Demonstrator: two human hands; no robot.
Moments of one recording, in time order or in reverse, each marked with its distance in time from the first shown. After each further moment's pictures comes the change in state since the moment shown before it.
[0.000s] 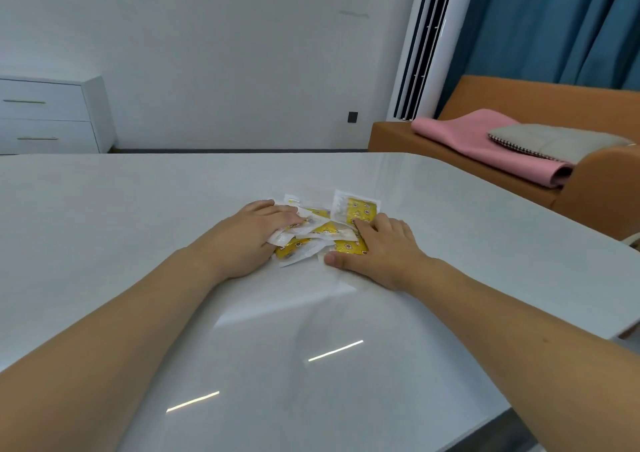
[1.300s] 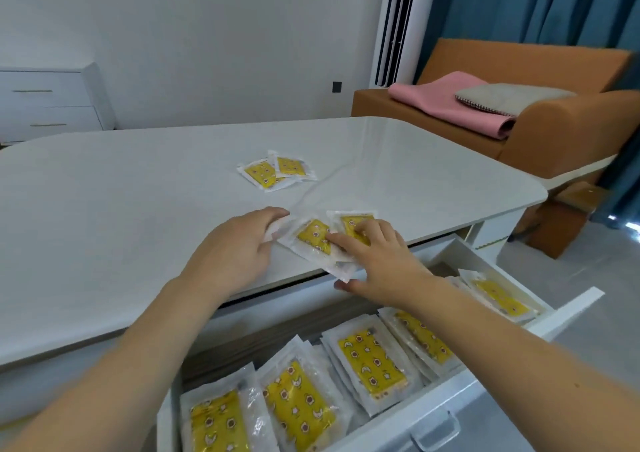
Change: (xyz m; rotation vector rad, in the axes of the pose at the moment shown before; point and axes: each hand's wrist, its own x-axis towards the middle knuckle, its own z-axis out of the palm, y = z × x) left_hand -0.176 0.182 -0.037 -0.090 0.182 -0.139; right_hand -0.241 0.003 -0.016 -0.095 0.065 -0.244
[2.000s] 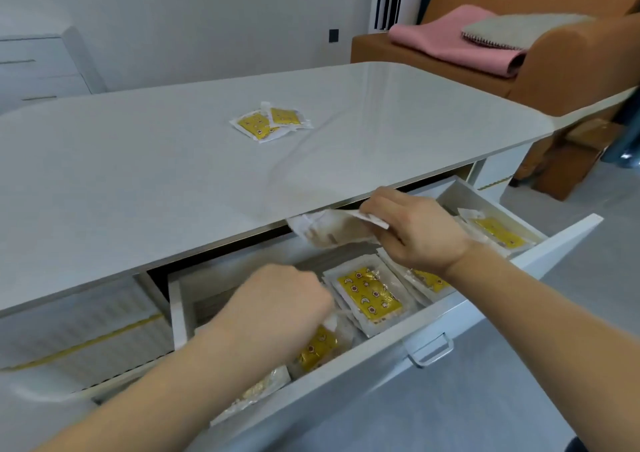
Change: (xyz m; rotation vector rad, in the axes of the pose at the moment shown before) left_hand -0.096 0.110 0.000 0.697 -0.726 0.323; right_hand -0.063 0.001 -0.012 0.205 0.320 -0.298
